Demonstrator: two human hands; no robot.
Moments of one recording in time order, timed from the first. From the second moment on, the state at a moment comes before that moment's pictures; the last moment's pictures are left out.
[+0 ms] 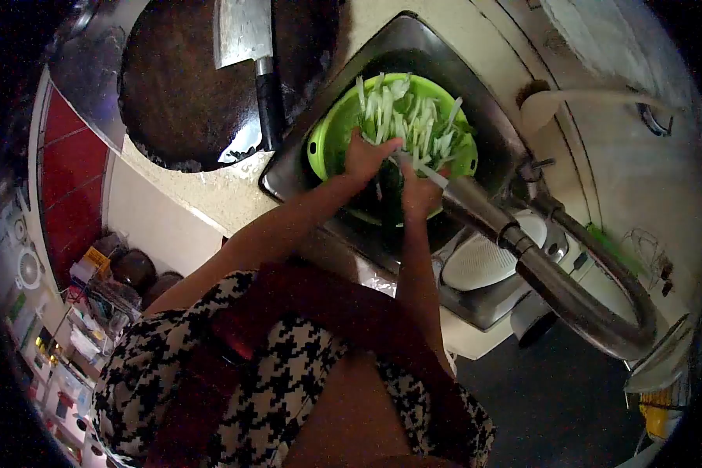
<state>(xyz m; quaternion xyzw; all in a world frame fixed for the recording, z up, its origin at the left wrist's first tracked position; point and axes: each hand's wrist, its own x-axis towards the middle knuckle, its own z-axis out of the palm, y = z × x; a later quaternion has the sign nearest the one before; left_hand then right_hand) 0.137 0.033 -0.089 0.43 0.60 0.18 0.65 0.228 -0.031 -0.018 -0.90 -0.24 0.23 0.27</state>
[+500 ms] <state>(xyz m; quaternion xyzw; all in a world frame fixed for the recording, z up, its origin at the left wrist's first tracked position) 0.126 -0.002 -0.131 0.80 0.53 0.04 0.28 0.219 -0.050 -0.112 -0.83 -0.55 0.00 0.07</state>
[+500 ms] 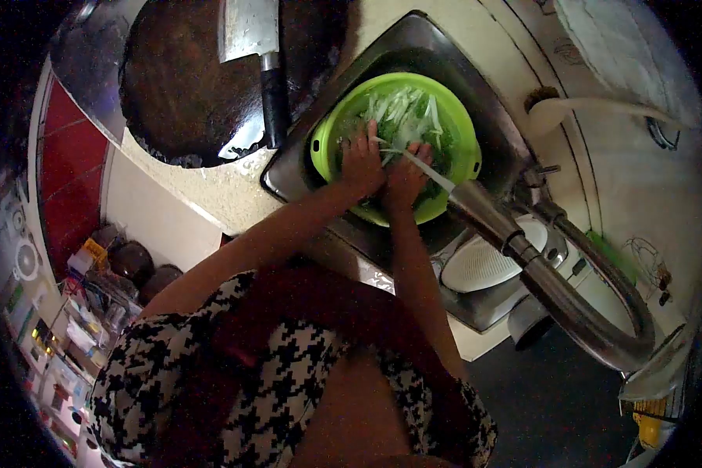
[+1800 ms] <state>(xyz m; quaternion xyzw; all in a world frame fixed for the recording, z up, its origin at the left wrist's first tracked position) 0.077 0.020 0.007 0.20 0.39 -0.03 0.90 0.261 -0.114 -0.052 -0.53 0.05 0.62 0.58</state>
